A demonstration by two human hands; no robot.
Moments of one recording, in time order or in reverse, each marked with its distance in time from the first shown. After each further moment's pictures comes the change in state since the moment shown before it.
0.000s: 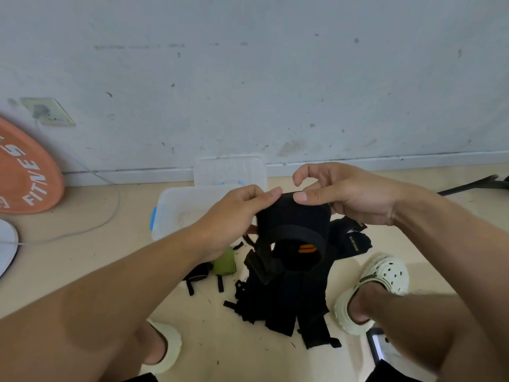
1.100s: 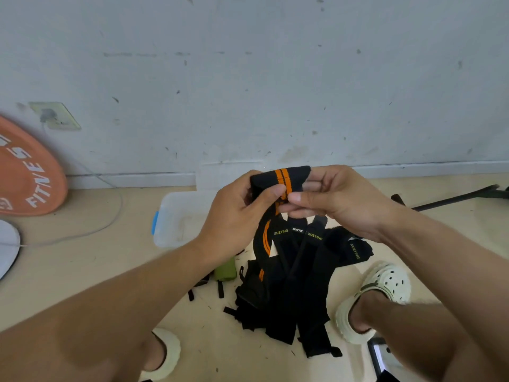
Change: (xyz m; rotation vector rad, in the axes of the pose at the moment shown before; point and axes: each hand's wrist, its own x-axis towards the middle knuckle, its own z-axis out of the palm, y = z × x) left_hand -0.007 0.004 0.007 0.129 0.306 0.416; right_hand 0.001 0.002 0.025 0.008 0.173 -0.231
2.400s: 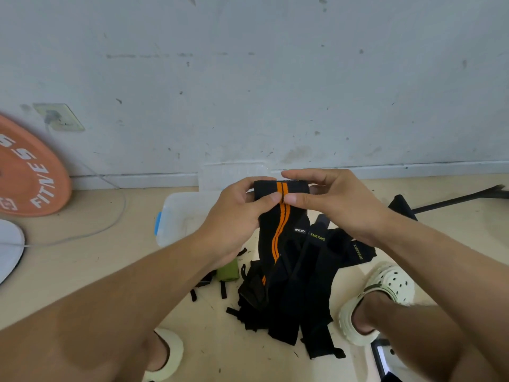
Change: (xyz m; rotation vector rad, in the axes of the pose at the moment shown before) left_hand 0.004 0.001 -0.005 -0.349 -0.109 -0.349; right_hand 0.005 0.012 0.003 -0.226 0.219 -0.048
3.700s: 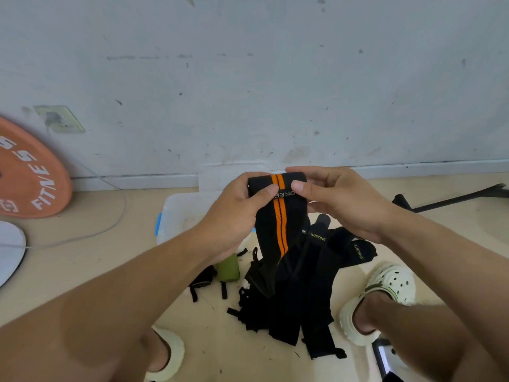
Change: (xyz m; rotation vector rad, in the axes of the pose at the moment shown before) left_hand 0.006 0.003 -0.001 0.051 0.013 0.019; right_hand 0.002 -0.005 -0.005 0.264 -0.053 0.120
